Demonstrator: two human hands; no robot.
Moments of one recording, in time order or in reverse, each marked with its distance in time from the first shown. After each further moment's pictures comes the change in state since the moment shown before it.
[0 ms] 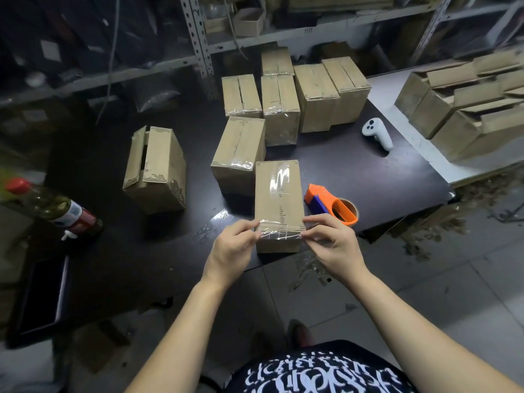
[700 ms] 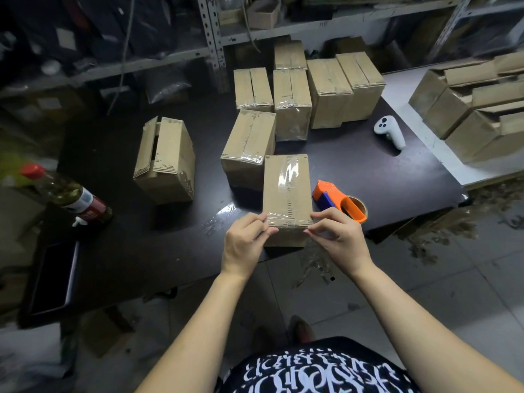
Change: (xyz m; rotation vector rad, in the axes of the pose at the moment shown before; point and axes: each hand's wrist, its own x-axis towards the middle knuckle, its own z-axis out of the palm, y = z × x) left_hand 0.004 0.012 0.012 -0.009 0.139 -0.091; right_hand 0.010 0.007 -0.001 -0.123 -0.027 -0.148
